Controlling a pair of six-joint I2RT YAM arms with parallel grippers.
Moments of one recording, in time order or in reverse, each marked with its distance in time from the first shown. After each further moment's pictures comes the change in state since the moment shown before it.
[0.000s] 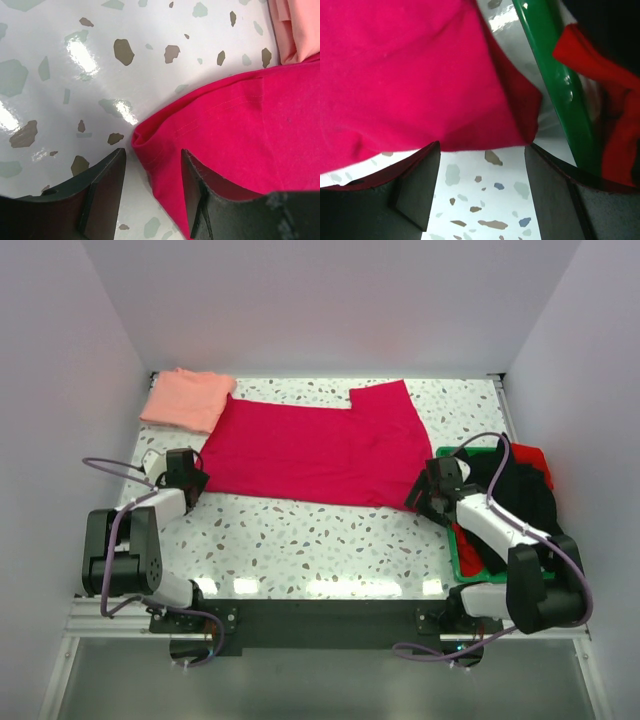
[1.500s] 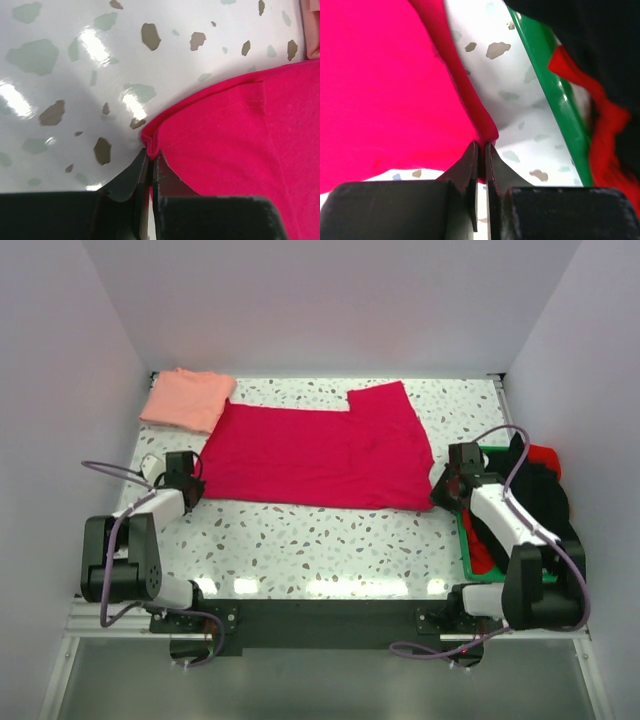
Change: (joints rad) left arm 0.003 -0.023 0.009 -0.100 -0.005 -0.028; right arm -0.183 0.035 0.108 -0.086 -0.091 -0.084
